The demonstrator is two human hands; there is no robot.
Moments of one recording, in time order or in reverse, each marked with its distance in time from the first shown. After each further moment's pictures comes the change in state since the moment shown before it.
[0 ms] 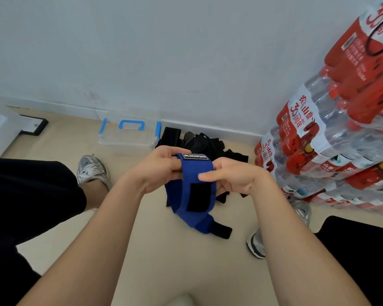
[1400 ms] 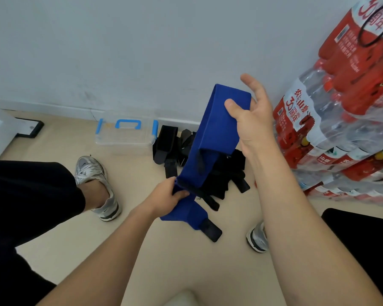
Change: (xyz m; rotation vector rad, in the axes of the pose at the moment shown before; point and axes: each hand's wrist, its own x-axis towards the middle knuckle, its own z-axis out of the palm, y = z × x) left_hand 0.003 -0.098 0.003 0.752 0.162 -0.011; right_hand -0.019 -0.075 0.002 0.321 0.925 -0.766
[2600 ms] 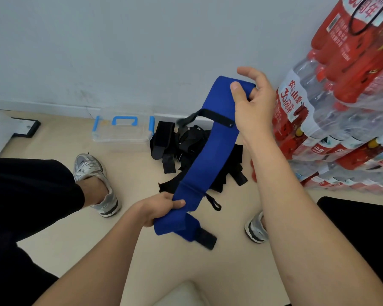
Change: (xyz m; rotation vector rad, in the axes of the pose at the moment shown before) left_hand -0.016 -0.024 0.011 -0.362 -0.364 -0.500; right_hand 0.006 -0.003 -0.014 -0.420 0.154 -0.293
